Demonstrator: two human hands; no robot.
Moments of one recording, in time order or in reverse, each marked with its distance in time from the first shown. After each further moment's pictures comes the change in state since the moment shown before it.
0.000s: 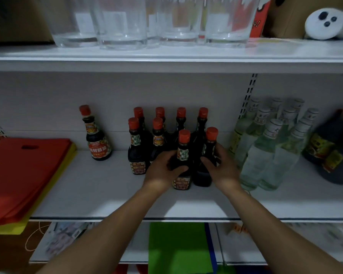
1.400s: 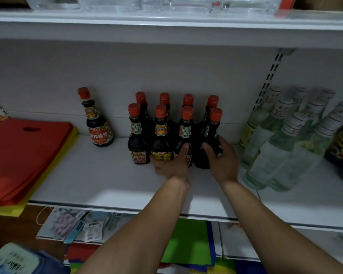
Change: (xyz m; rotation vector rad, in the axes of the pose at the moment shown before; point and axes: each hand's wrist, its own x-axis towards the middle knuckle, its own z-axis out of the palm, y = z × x) left_hand 0.026 0.017 0.068 -0.732 0.659 -0.732; right_hand 0.029 0.041 0.029 -0.052 0.076 0.072
